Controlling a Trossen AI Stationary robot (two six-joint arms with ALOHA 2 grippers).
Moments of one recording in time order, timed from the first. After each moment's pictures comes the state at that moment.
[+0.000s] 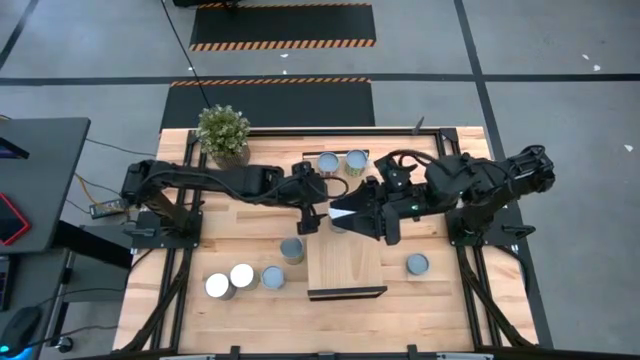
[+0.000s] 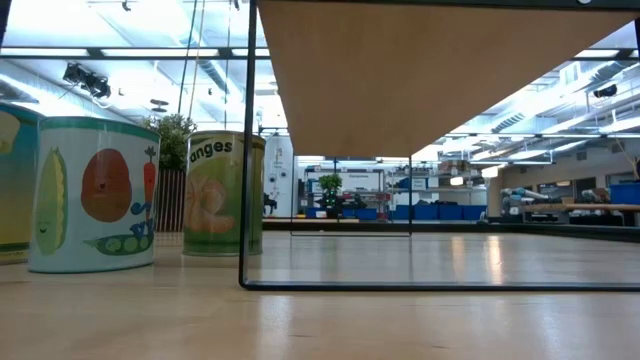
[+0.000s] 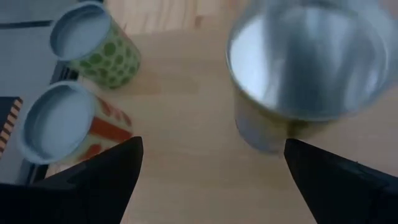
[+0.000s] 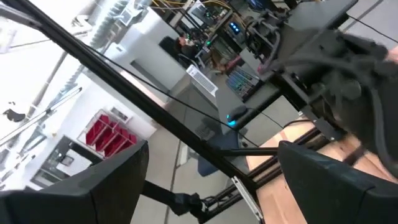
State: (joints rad) left arm -0.05 1.66 1.51 -0.68 -0.27 0.01; right arm 0.38 1.47 1.78 -0.35 0.24 0.83
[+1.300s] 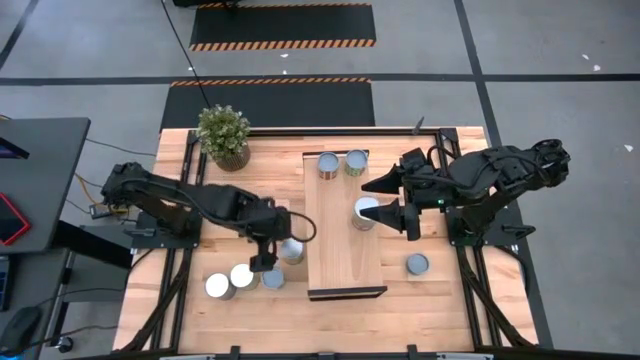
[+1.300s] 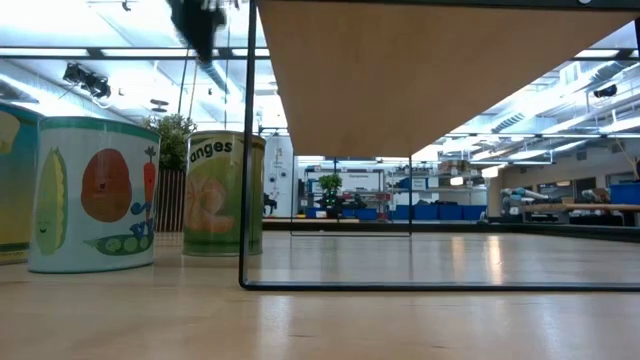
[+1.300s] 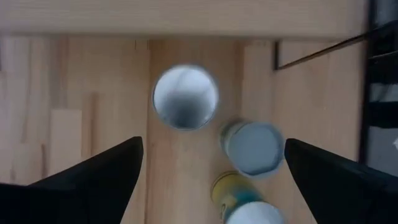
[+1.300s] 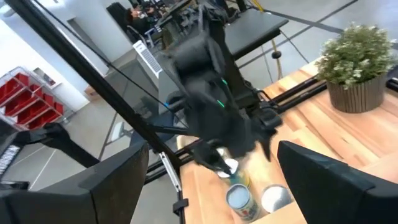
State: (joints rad) left arm -0.26 1.53 1.45 -1.12 -0.03 -0.32; right arm 0.42 1.35 1.78 -0.69 0.40 0.65
